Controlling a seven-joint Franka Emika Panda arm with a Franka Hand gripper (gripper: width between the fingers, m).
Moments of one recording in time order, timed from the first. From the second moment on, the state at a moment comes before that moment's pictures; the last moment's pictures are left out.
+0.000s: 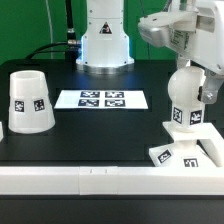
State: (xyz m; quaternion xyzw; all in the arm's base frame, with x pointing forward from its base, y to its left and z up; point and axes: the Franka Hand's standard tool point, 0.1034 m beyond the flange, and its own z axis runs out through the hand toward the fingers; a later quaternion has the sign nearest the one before) arm 0.624 0.088 0.118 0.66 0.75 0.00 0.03
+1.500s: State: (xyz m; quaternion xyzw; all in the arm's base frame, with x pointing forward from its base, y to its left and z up) arm 0.623 0.085 0.116 0.92 0.40 0.02 0.02
